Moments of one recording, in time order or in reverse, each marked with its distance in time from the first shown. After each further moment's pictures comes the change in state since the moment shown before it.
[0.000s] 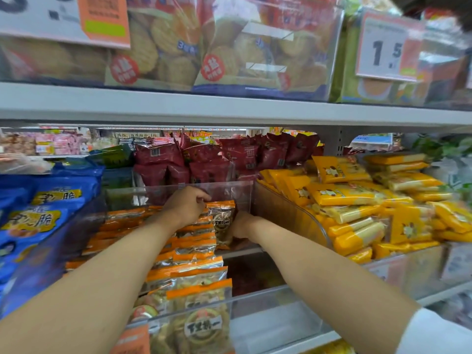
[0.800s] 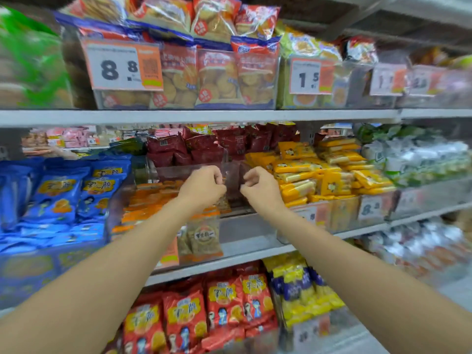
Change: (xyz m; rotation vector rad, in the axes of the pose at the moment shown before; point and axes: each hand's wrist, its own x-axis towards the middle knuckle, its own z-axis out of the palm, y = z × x) left_hand -0.143 0.115 -0.054 -0.069 0.063 0.030; right_hand -0.203 0.019 -0.017 0.353 0.677 -0.380
